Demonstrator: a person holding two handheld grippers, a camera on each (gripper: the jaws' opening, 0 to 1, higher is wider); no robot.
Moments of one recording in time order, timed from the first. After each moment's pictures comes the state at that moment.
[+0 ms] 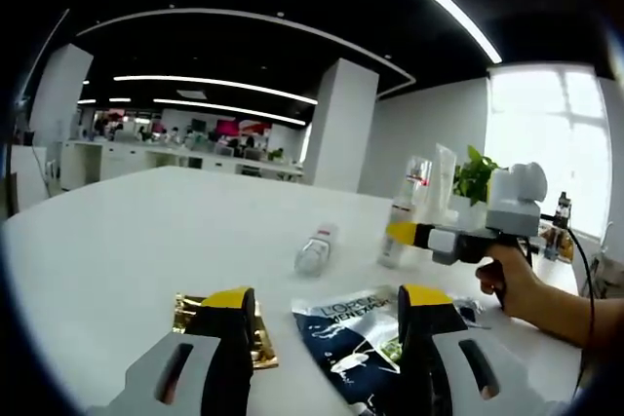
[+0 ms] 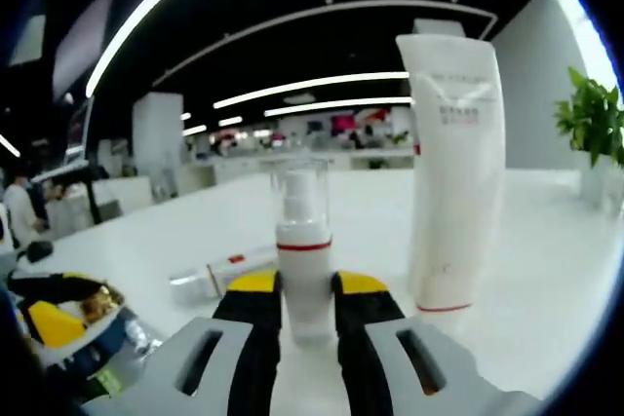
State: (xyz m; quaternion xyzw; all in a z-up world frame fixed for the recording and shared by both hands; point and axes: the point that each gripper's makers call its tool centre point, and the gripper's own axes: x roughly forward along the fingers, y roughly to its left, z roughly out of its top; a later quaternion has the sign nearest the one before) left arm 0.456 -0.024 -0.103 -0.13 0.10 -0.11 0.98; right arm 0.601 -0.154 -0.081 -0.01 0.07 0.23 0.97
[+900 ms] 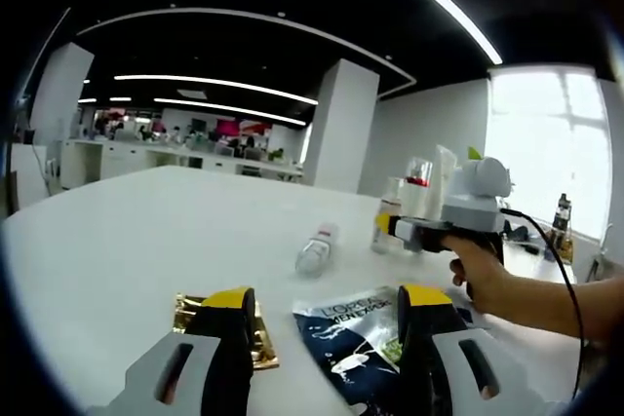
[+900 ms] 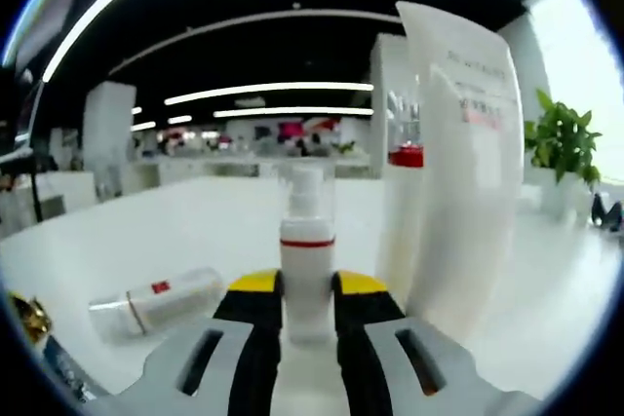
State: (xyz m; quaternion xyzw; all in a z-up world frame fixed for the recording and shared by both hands) left arm 0.458 -0.021 -0.102 -0.13 0.10 -0.11 0.98; right arm 0.659 -0.172 -0.082 -0.04 0.06 0.11 0.99
